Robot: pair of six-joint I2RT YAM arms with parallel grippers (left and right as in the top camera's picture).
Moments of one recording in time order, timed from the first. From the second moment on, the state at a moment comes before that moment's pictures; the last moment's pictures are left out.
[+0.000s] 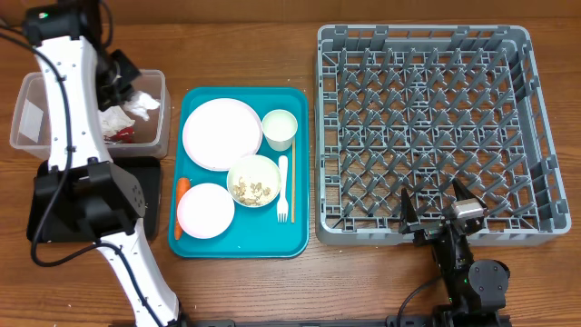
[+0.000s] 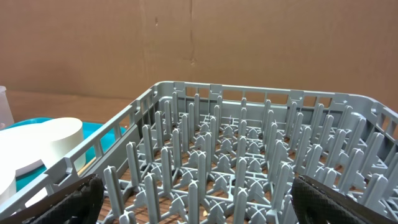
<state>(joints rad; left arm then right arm) 0.23 2.28 2.44 -1.59 -0.02 -0.54 0.07 0.01 0.02 -0.02 -0.12 -0.01</state>
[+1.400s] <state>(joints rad) 0.38 2.23 2.26 -1.48 -0.10 -0.52 0.07 0.01 0.02 -0.02 -0.12 -0.01</state>
